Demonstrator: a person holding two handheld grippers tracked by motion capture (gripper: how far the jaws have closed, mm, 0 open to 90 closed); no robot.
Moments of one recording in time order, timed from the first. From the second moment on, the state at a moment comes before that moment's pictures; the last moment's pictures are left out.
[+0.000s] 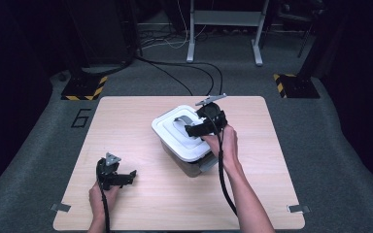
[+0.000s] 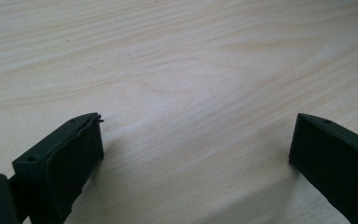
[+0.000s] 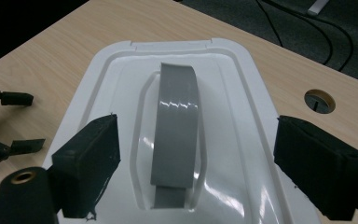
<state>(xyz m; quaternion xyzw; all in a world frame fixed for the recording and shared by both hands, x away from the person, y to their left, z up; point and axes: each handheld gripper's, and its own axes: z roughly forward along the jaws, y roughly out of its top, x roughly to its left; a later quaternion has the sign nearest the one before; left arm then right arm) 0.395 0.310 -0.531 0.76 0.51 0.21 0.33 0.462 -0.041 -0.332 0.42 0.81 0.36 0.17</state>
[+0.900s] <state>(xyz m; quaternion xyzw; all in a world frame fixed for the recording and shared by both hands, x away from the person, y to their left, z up) 0.395 0.310 -0.531 0.76 0.51 0.21 0.33 0.416 -0.129 -0.344 0.45 0.79 0.37 0.20</state>
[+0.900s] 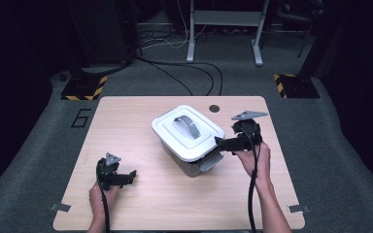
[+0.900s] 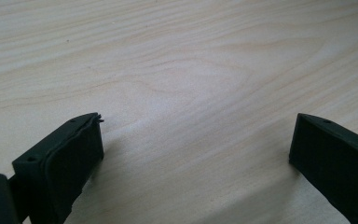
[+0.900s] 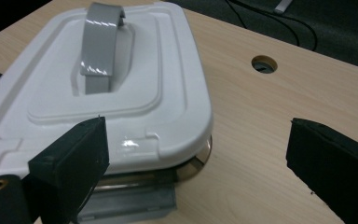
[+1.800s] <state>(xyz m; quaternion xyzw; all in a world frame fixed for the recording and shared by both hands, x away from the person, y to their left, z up) 0.396 0.310 -0.530 0.77 0.51 0.22 0.33 0.402 -0.214 -0.479 0.57 0.73 0.33 0.18</state>
